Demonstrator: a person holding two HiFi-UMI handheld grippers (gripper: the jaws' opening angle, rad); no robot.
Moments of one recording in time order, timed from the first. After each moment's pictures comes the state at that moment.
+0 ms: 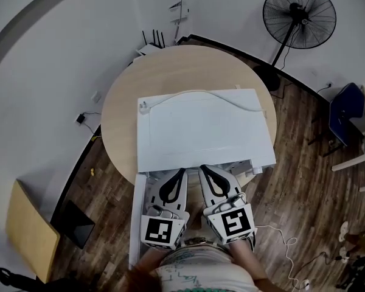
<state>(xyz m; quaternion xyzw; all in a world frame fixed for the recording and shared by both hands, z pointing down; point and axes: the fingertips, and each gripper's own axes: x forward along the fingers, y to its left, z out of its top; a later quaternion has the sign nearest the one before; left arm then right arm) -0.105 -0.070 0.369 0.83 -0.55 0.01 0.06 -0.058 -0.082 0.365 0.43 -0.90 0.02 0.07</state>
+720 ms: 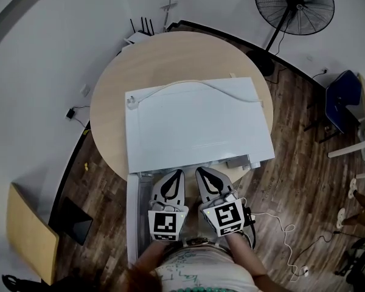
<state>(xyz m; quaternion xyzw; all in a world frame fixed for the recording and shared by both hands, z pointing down) -0.098 -0.076 0.466 0.83 -0.55 0.09 0.10 -0.047 -0.081 0.463 0.43 -0.89 0.08 0.14</state>
